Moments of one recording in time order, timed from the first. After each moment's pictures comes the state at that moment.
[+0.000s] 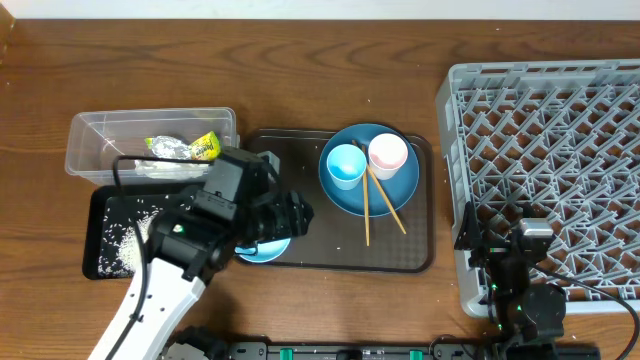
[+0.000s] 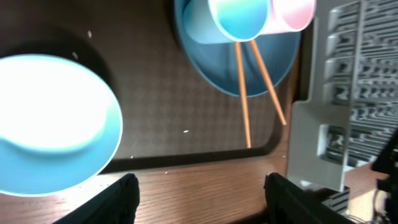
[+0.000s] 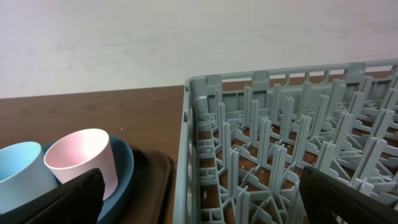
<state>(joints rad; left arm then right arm) -0.44 1.10 0.98 -0.92 0.29 -0.64 0.11 0.01 0.01 -0.06 0.08 0.12</state>
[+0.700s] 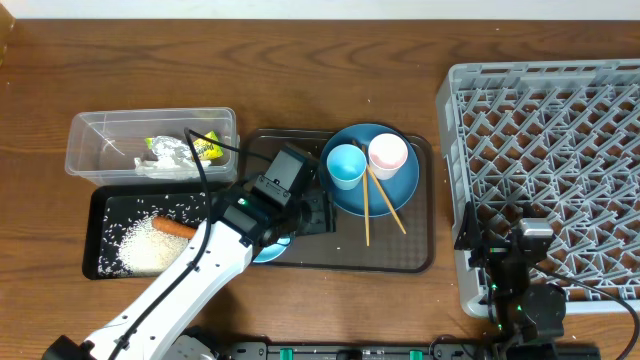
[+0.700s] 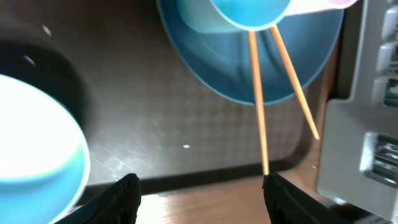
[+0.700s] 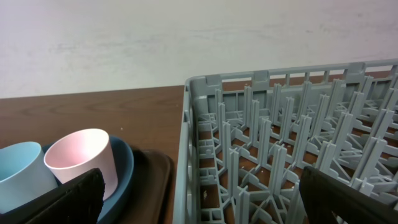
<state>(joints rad) -0.59 1.32 0.98 -0.78 0.18 -0.68 0.11 0.01 0.01 -0.06 0.08 0.12</state>
